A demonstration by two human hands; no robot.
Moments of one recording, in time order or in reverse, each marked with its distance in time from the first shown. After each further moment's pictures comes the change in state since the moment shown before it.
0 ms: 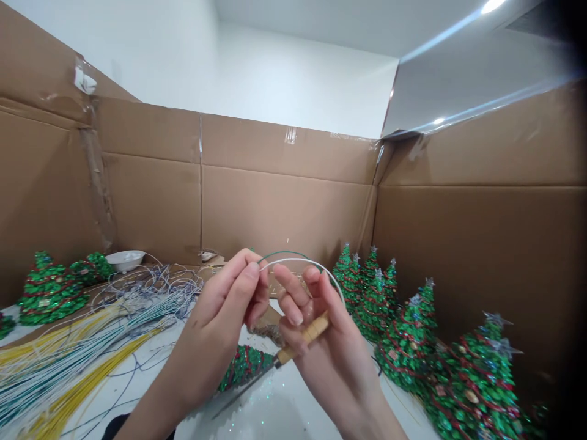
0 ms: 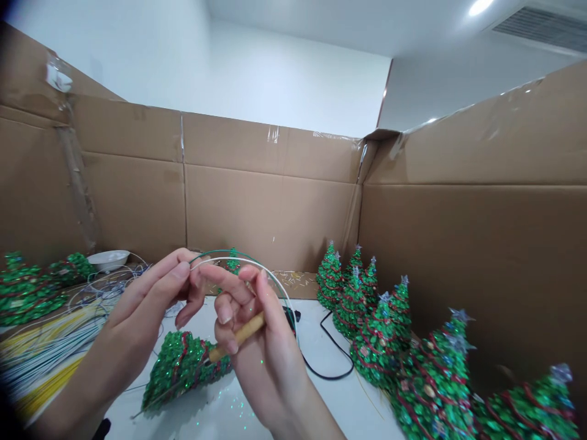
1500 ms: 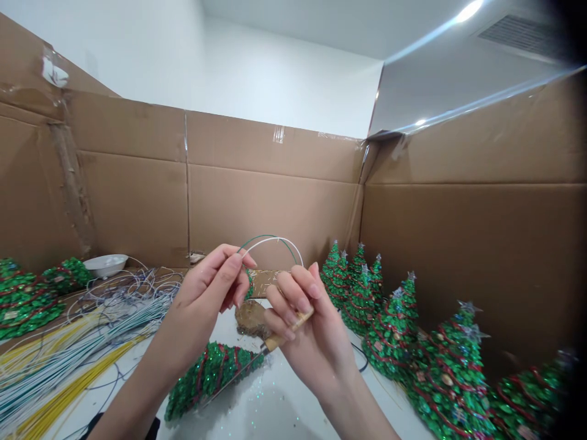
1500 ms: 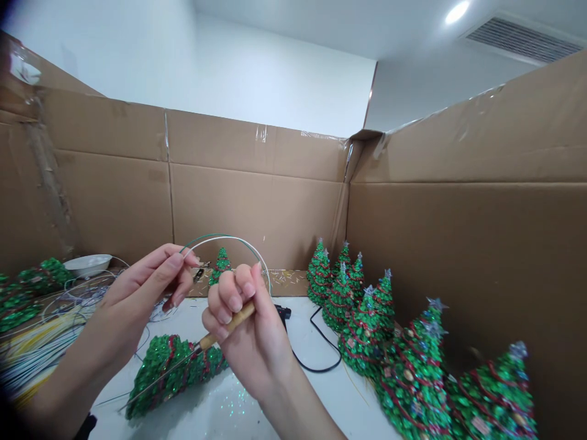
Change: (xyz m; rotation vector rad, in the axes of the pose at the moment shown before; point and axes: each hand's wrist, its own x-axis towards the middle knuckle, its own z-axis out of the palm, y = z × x) left_hand 0.016 -0.019 -0.009 -0.010 -0.005 0.004; right_hand 0.008 -0.004 -0.006 0.095 -0.132 -0.007
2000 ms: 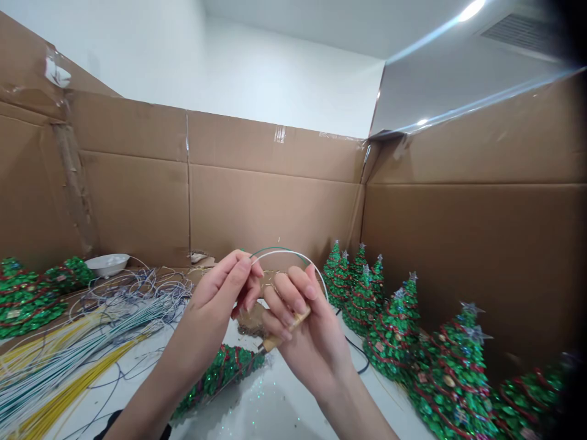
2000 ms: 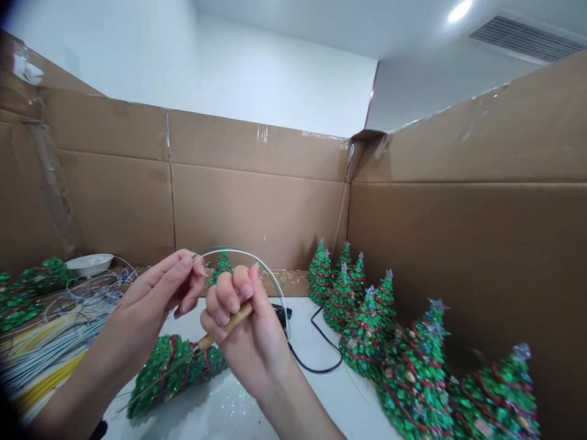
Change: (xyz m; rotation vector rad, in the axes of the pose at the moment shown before) left_hand -0.004 0.000 0.011 -0.118 -0.034 -0.068; right_hand 0.002 0.004 -0.005 0.022 -0.001 0.038
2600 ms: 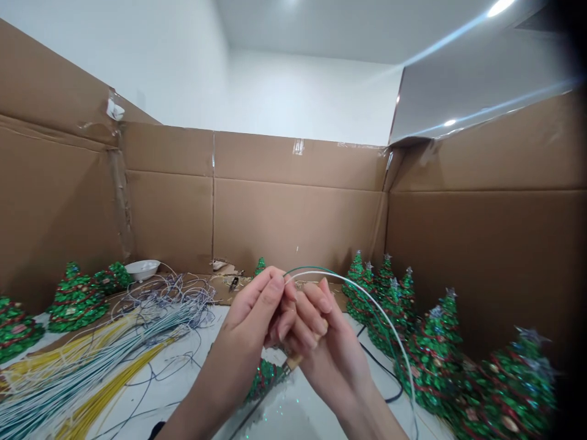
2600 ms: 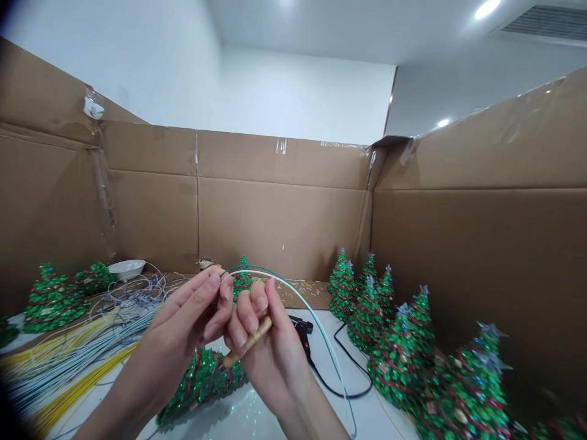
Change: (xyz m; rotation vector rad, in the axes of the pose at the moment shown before) left_hand -0.012 0.010 0.011 -0.264 -0.043 -0.094; right_hand 0.005 0.010 -0.010 0.005 0.011 0.055
